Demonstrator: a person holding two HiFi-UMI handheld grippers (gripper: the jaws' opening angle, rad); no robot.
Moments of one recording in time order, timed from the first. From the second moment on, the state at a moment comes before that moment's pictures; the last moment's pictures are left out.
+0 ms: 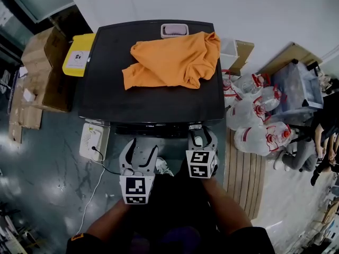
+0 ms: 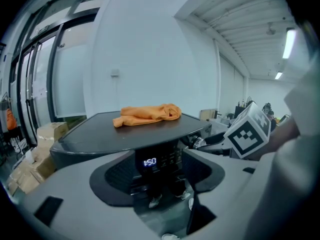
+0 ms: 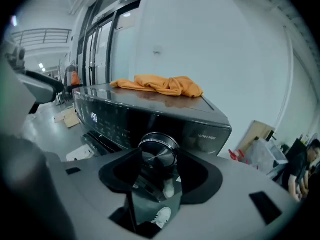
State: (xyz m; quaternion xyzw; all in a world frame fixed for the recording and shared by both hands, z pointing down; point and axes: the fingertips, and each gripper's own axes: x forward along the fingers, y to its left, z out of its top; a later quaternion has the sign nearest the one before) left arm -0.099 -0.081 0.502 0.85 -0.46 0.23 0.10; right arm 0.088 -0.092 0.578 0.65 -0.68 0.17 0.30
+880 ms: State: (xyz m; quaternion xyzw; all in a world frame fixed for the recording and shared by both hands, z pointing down) left arm -0.101 -0.084 0.499 0.85 -0.46 0.22 0.10; right arm 0.088 -0.089 0.571 0.64 -0.69 0.19 0.26
